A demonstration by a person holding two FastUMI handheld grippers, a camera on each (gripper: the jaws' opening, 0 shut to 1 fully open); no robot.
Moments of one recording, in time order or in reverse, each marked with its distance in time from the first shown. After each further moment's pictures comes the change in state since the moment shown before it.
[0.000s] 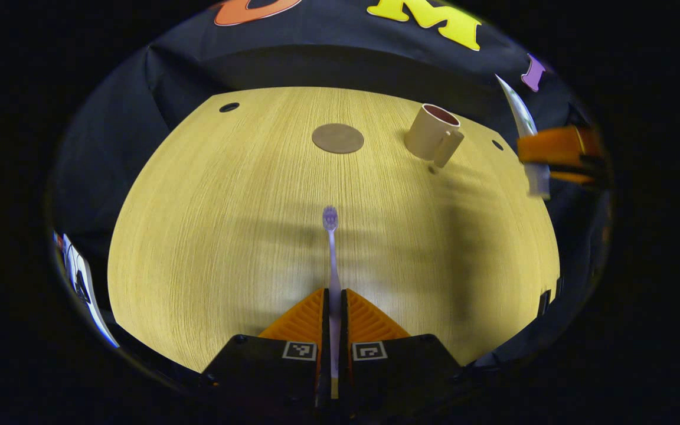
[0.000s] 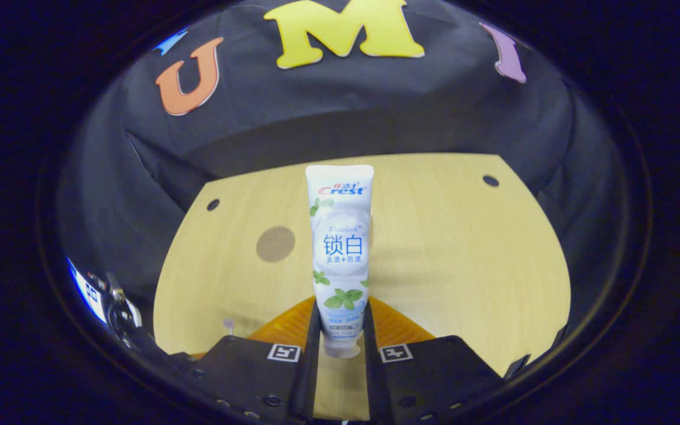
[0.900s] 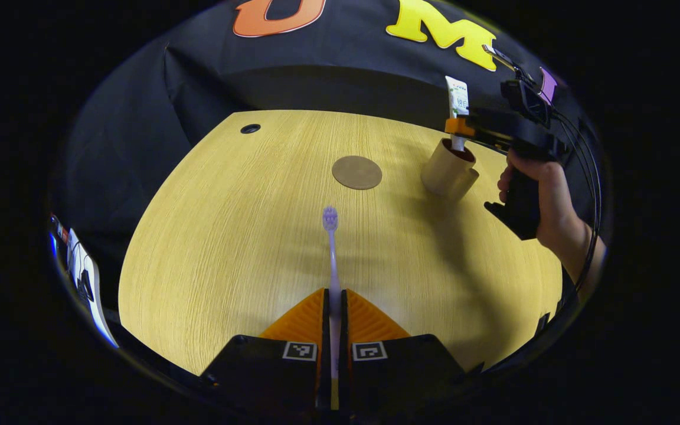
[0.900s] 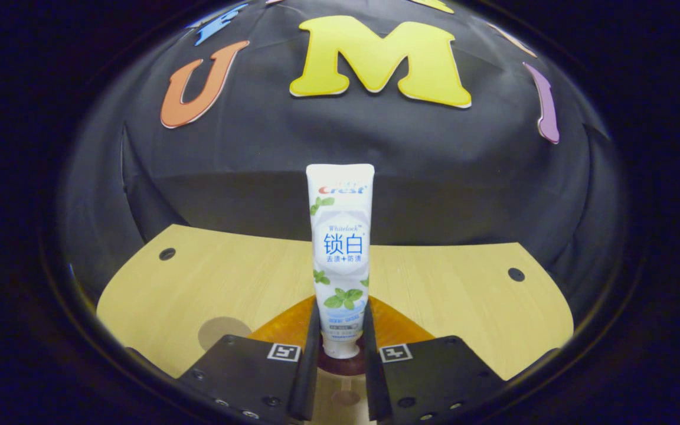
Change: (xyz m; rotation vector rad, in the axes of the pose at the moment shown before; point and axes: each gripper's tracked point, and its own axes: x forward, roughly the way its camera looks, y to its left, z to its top) left arm -0.019 -0.007 0.086 -0.043 -0.092 0.066; right arm 0.018 -0.007 0.000 -0.128 -0.338 -0.060
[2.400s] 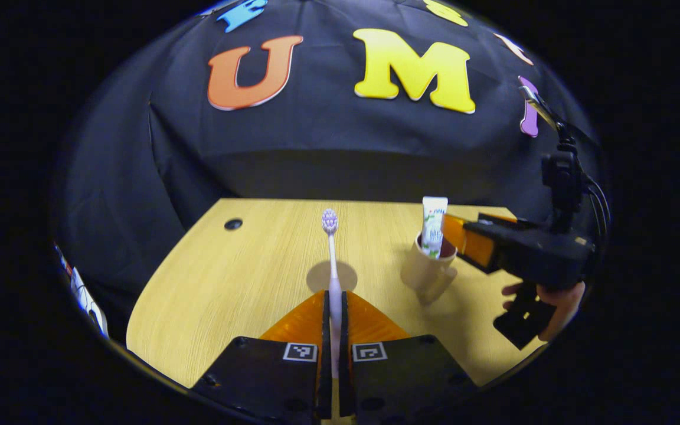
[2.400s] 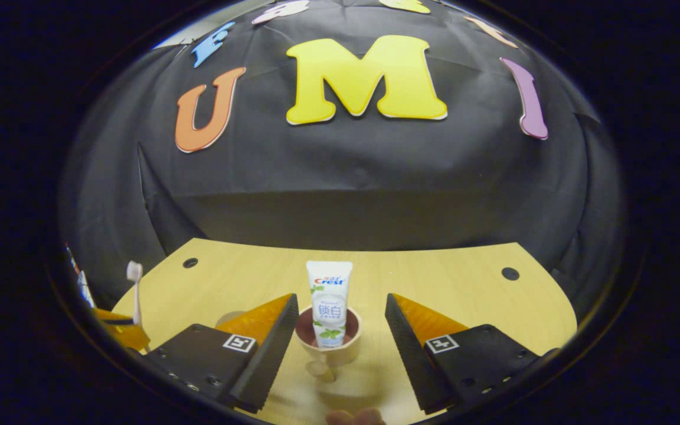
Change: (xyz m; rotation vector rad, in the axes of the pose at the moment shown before) left arm 0.016 -0.064 0.172 0.125 -0.489 0.015; right arm -0.076 -0.037 0.027 0.059 -0.074 0.078
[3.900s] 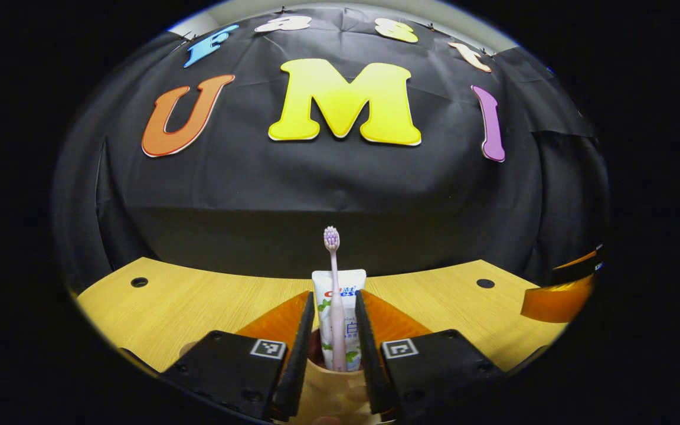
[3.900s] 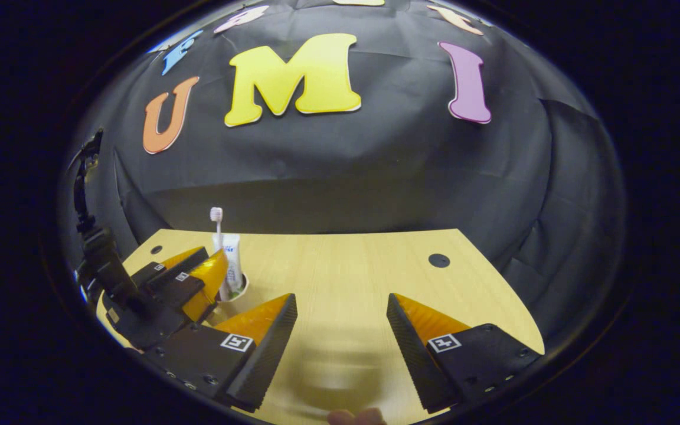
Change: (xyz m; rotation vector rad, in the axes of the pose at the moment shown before) left arm 0.104 -0.130 0.048 0.001 -0.328 -0.154; right arm -0.049 -0.129 -0.020 0.020 0.062 -0.116
